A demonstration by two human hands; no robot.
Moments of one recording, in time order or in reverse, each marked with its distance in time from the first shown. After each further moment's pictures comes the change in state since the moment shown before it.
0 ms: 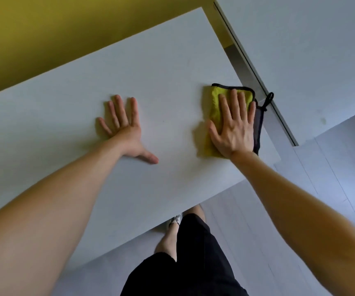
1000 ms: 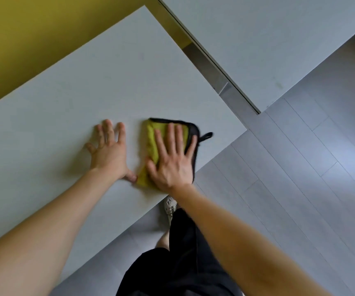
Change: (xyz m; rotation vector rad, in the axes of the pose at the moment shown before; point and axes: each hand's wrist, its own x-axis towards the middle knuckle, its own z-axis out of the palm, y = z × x) left_hand -0.056 0.025 0.046 0.347 0.166 0.084; right_hand -0.129 -0.106 0.034 0.087 -0.042 0.105
